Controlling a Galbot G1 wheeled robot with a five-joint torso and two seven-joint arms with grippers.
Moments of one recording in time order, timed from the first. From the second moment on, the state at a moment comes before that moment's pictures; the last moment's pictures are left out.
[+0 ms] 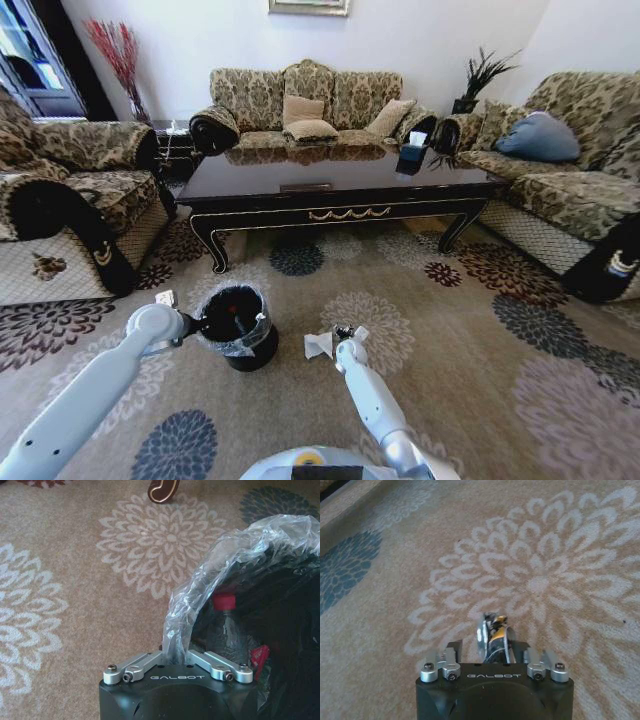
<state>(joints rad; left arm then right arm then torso) 0.98 -0.72 -0.33 -1.86 -1.80 0.74 -1.03 -0.80 1.60 0.37 0.95 0.77 -0.12 0.47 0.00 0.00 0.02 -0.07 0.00</state>
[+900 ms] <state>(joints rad) 0.99 -0.75 -0.34 -1.87 -1.79 0.74 -1.03 -0.85 1.54 0.32 1.06 0.81 -0.13 0.50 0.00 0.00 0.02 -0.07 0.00</state>
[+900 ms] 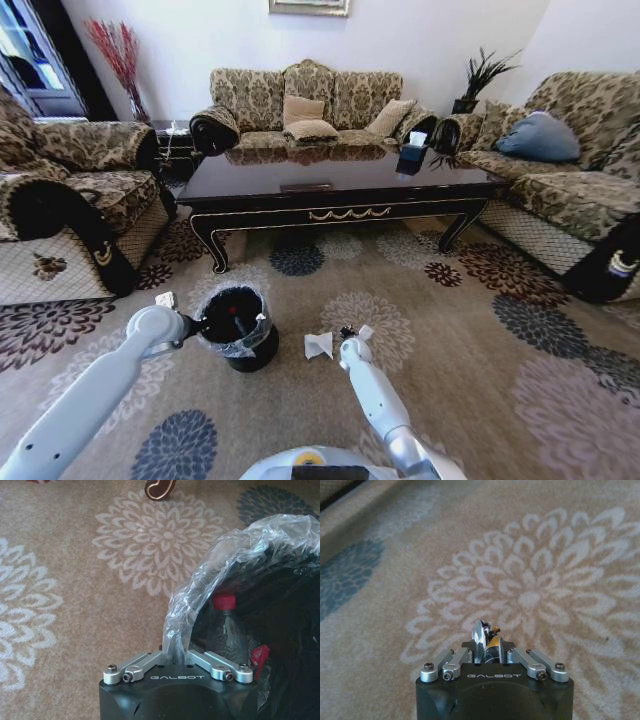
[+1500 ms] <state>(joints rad) 0.86 -0.88 -0.13 -1.88 -1.74 0.73 -1.06 -1.26 1.28 0.27 1.88 0.84 -0.21 0.56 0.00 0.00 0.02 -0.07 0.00</state>
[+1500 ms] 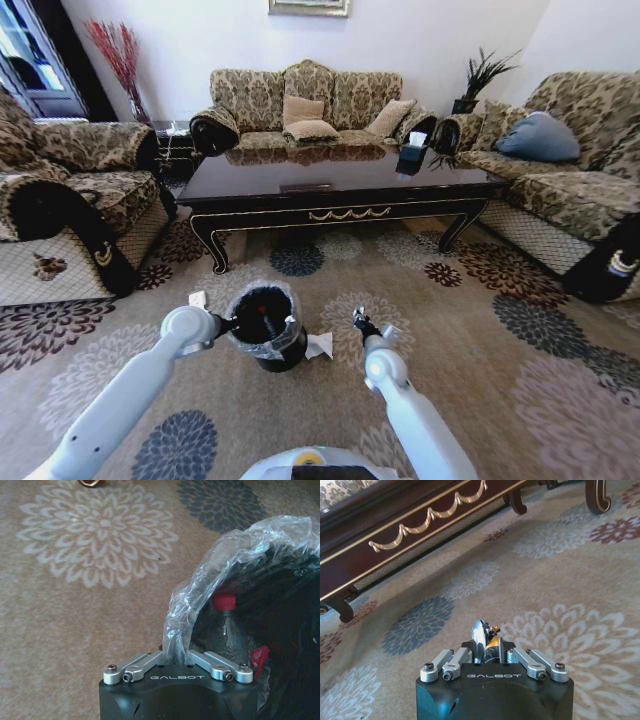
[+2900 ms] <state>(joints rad) 0.72 -1.22 0.21 -1.70 -1.55 0.71 -1.14 -1.57 1.23 0.31 2.36 0.83 -0.28 0.59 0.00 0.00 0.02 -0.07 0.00</state>
